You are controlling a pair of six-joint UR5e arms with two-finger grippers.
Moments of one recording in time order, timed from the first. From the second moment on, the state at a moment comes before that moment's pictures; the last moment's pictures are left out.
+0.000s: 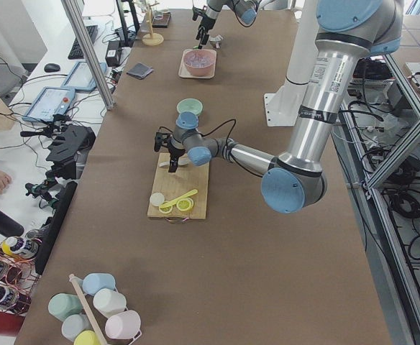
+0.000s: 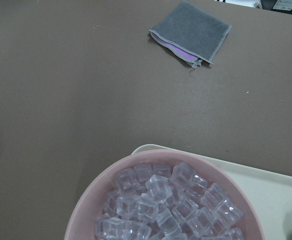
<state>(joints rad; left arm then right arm) -0.82 -1.86 -1.49 -2.23 -1.85 -1.09 0.74 -1.39 2.07 -1.37 1.69 0.87</state>
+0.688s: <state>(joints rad) -0.82 -1.86 -1.48 -2.23 -1.85 -1.09 0.74 -1.39 2.07 -1.37 1.69 0.87</state>
